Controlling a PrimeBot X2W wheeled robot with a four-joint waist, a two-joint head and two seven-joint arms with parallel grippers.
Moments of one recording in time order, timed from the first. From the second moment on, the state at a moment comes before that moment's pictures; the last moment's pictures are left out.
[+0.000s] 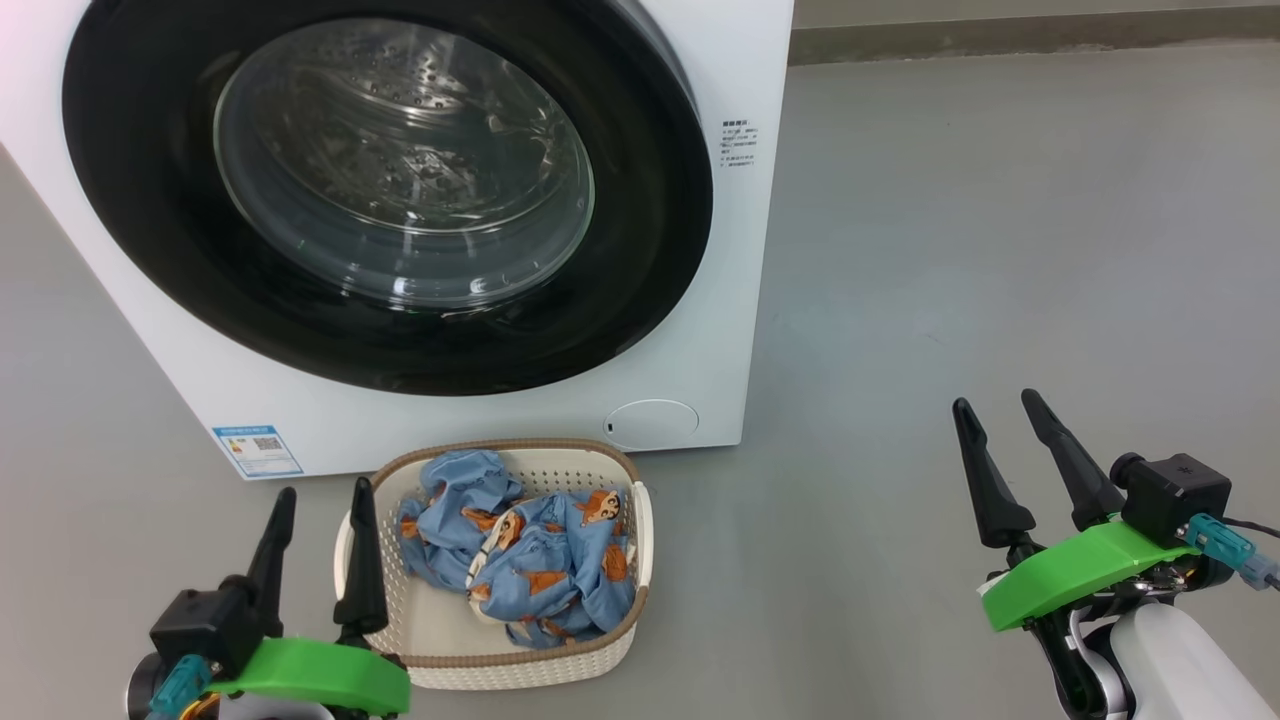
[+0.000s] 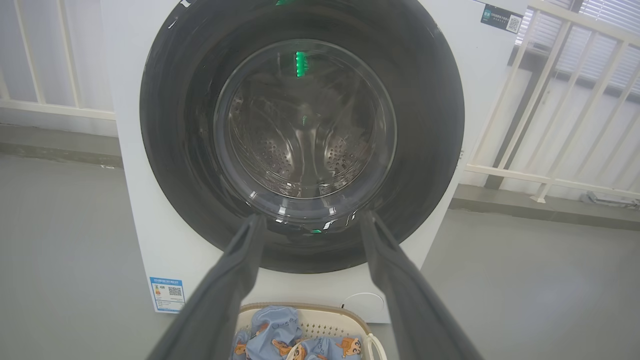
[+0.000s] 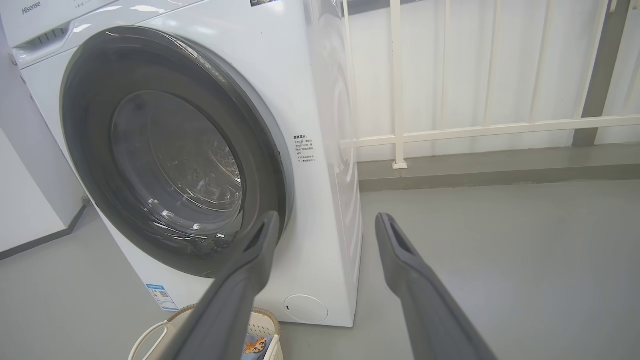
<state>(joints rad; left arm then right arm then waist) -0.18 0.04 -0.03 0.37 -0.29 -0.11 -0.26 -0.24 -0.20 0.19 0.37 0.45 0.12 -0.25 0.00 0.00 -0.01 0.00</state>
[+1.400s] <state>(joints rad) -0.18 0.04 -0.03 0.38 -0.29 -0.09 -0.26 -0.24 -0.20 0.18 0.37 0.45 0.13 -0.25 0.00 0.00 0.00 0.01</state>
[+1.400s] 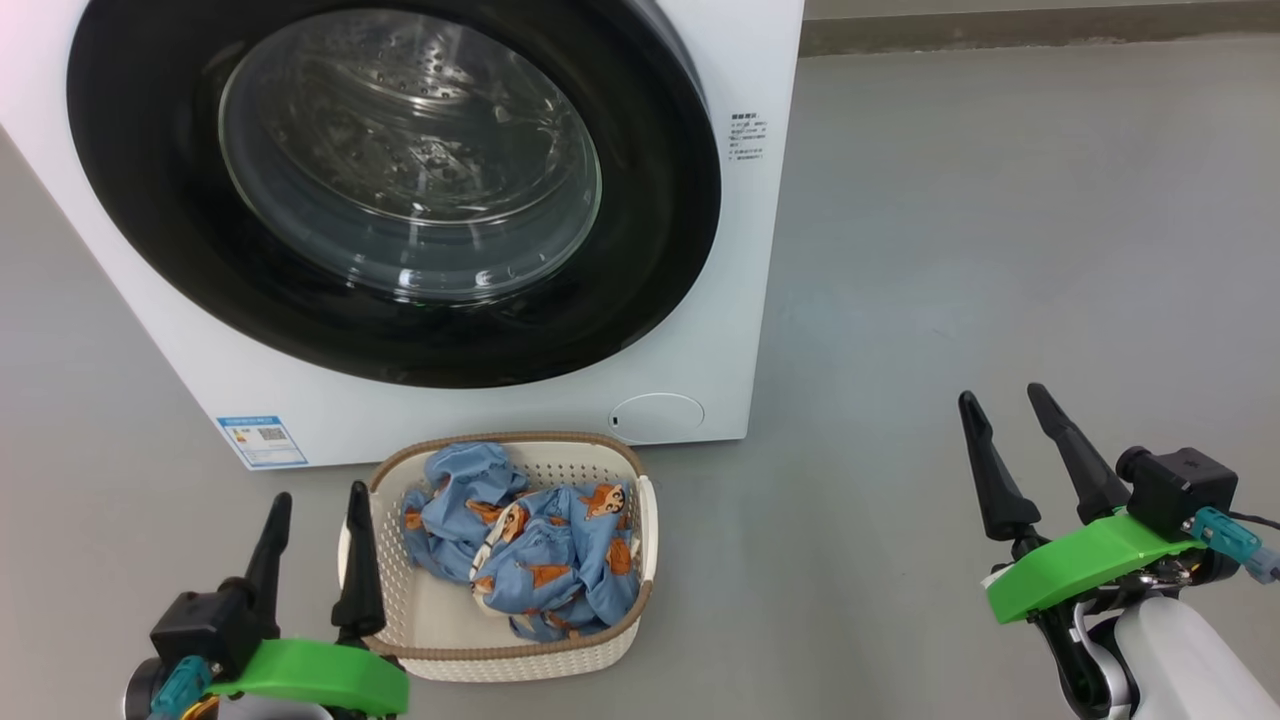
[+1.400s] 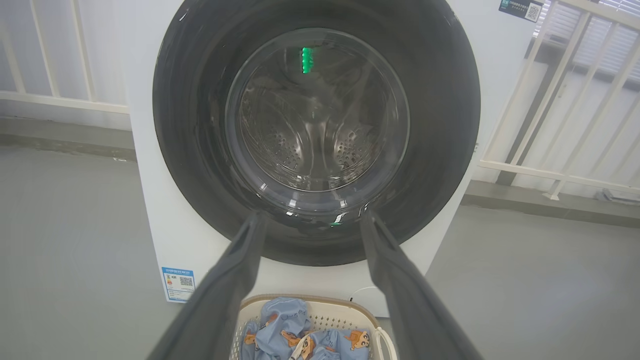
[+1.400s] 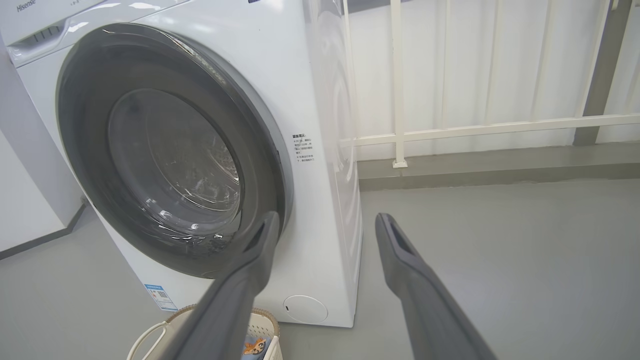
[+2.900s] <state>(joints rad) -0.25 0.04 -0.06 0.33 -0.30 -0.10 -0.26 -0.59 -0.37 0.17 0.50 1.02 0.12 -0.22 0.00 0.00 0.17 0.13</state>
